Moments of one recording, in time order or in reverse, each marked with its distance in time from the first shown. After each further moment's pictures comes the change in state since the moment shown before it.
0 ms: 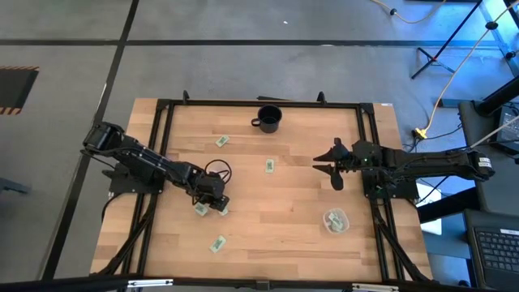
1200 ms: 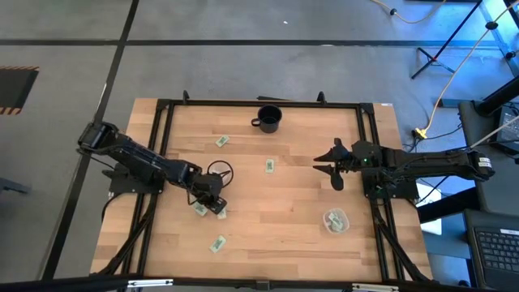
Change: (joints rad) left arm 0.001 -0.083 0.000 0.011 0.052 0.160; right arm 0.000 0.000 0.000 -0.016 0.000 -0.021
